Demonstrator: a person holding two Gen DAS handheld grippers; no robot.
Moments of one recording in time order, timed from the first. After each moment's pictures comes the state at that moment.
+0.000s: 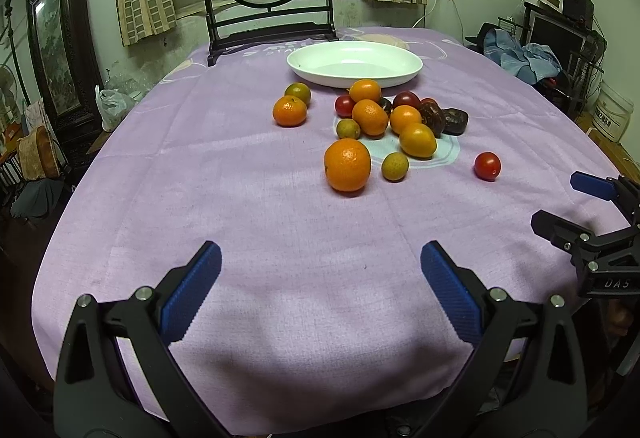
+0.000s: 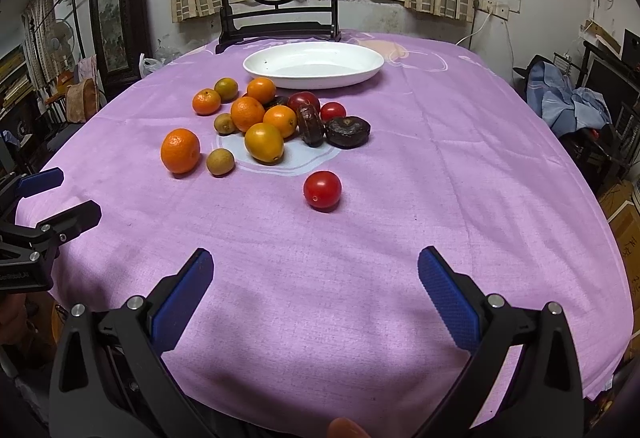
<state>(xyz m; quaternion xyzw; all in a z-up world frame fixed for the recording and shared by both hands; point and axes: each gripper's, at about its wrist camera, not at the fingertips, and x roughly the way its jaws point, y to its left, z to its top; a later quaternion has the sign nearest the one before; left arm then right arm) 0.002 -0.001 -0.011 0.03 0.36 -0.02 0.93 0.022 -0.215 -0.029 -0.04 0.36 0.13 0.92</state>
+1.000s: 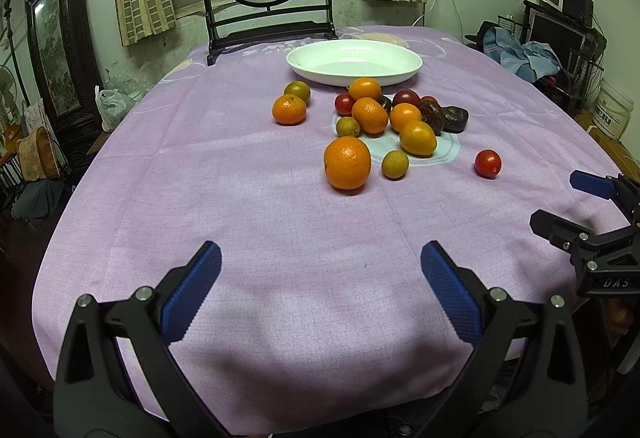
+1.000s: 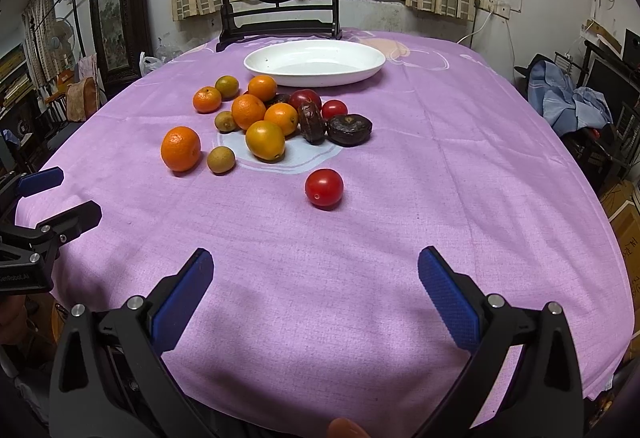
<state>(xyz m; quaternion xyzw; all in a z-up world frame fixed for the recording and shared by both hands) 0.003 -0.002 -0.012 0.04 0.36 -0.02 0.93 0.022 -0.214 -0.030 -0.04 0.37 0.13 0.92</state>
